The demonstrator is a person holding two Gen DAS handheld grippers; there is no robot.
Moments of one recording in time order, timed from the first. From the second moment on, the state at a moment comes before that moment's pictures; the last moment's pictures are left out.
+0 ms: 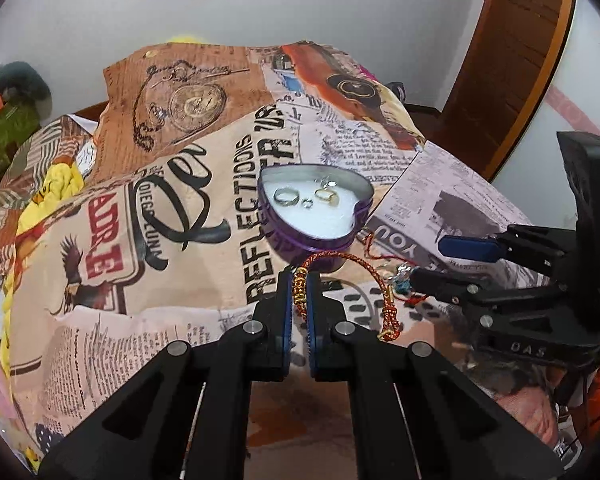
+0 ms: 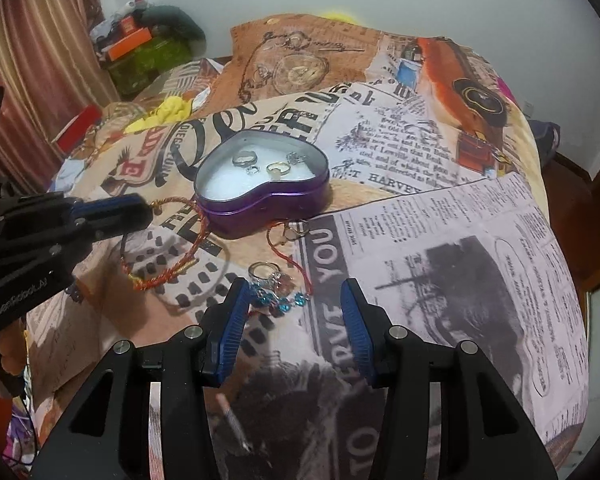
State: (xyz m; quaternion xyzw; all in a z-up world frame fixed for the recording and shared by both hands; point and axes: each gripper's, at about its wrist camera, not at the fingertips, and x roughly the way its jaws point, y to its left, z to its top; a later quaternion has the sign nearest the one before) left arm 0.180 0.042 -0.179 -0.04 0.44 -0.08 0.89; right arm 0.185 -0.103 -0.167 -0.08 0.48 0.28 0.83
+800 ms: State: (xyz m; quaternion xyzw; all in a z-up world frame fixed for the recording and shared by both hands) left arm 0.184 0.036 -0.214 -0.03 0.47 -0.08 0.88; right arm 0.193 -0.095 -0.176 -0.07 0.49 0.29 0.82
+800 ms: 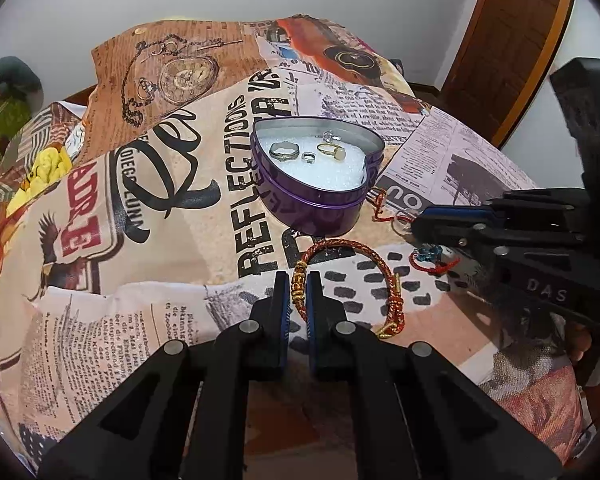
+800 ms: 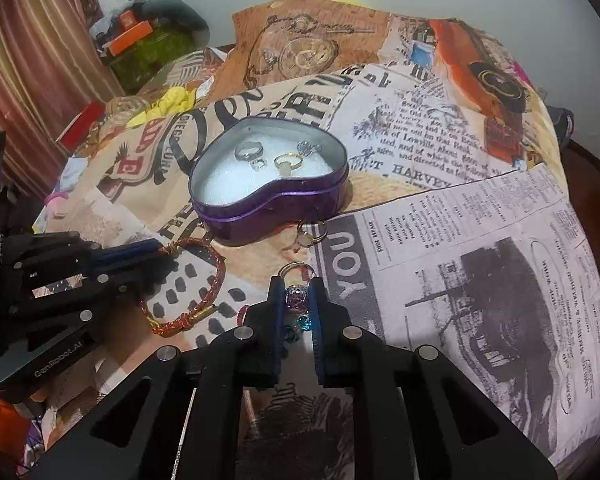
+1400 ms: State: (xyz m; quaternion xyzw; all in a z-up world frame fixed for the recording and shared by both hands) left arm 0.171 0.037 -0.181 -0.04 0.44 -0.08 0.89; right arm 0.184 -0.108 -0.136 -0.05 0.45 0.27 0.85
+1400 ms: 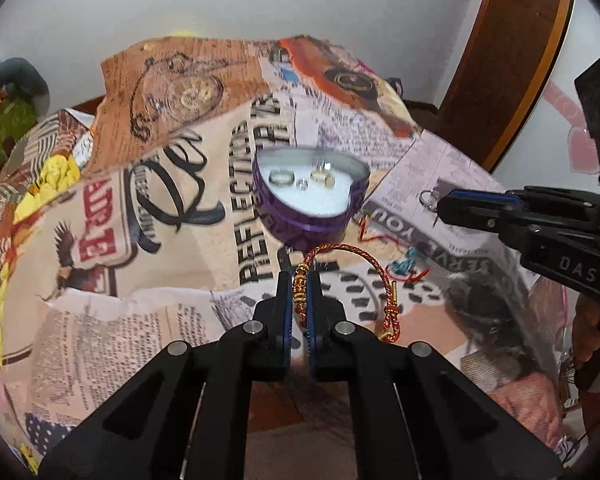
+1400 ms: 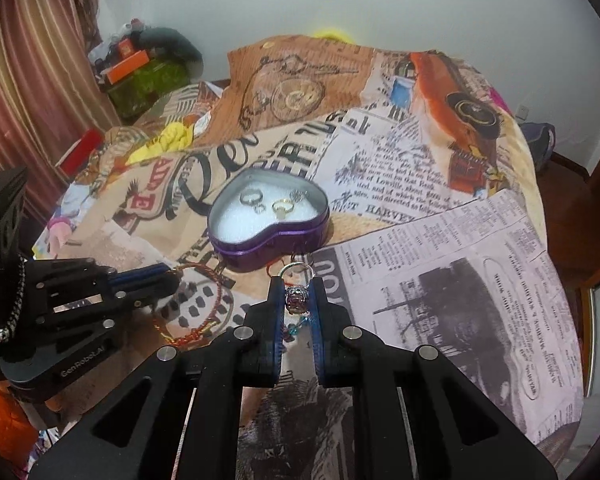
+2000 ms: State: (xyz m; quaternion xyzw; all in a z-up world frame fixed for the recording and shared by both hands) left arm 0.175 0.049 -0.126 -0.04 0.37 -0.07 0.93; right arm 0.189 -0.099 -0.096 -0.05 0.39 0.27 0.88
